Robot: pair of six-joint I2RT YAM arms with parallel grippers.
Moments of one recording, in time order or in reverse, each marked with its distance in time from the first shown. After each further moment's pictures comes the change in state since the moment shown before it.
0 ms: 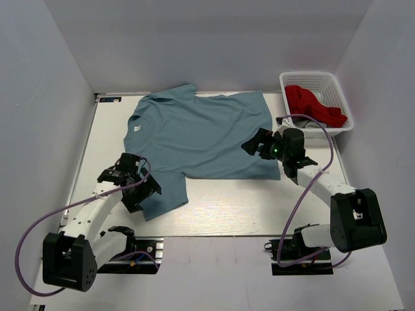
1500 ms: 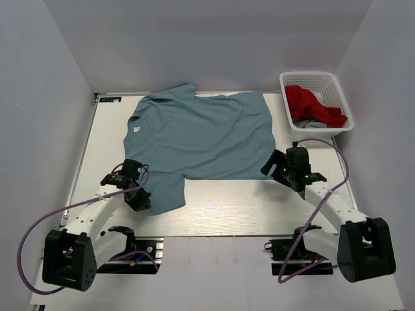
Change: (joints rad) left arm -0.013 0.027 -0.106 0.032 -0.097 -0.156; right arm -0.023 -0.239 -0.122 -0.436 0.350 0.079
